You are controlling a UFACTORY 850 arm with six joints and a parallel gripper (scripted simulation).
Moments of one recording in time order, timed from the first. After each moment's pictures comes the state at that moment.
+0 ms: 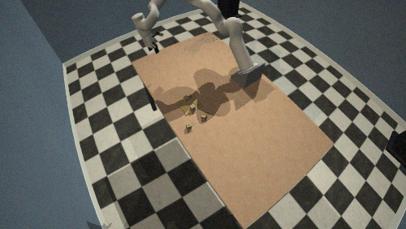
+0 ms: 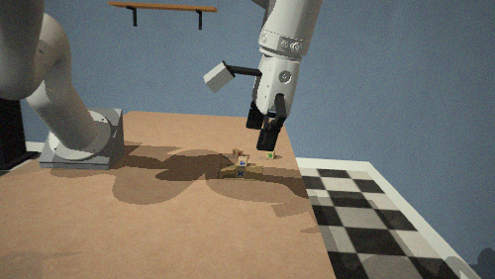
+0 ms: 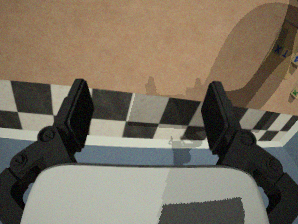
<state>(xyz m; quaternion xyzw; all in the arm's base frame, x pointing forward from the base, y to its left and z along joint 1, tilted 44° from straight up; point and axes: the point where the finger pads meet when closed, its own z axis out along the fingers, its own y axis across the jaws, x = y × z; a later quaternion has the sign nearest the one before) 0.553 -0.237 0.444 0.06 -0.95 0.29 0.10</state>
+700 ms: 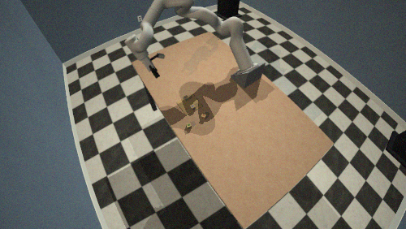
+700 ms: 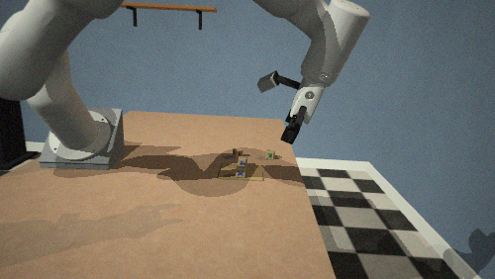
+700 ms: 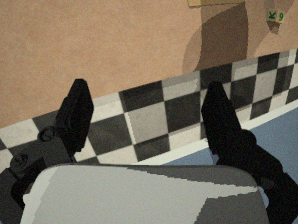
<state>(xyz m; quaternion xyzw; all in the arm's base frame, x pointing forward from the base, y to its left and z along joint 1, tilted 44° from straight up) 0.646 -0.114 0.275 -0.14 -0.96 0.21 0.10</state>
